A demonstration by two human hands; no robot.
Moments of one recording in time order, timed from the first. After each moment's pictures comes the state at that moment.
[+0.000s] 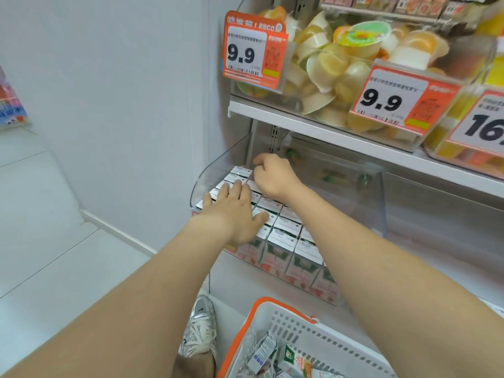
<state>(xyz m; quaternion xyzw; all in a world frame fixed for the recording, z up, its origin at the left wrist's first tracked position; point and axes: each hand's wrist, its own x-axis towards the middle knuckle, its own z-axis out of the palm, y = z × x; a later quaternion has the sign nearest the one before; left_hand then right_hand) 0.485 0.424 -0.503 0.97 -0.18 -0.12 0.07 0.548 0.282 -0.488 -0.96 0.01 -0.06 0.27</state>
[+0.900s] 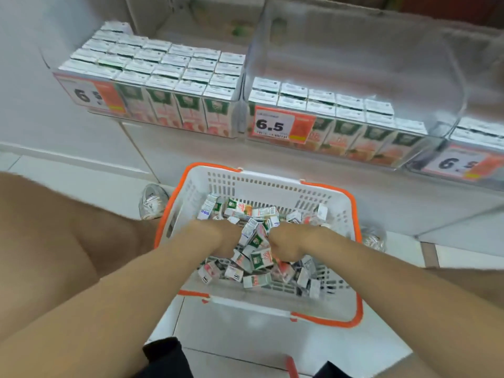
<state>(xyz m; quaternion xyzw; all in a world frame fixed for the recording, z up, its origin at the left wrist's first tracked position) 0.253 0.327 -0.691 0.80 -0.38 -0.43 -0.16 0.164 0.150 -0.689 -0.90 -0.01 0.44 0.06</state>
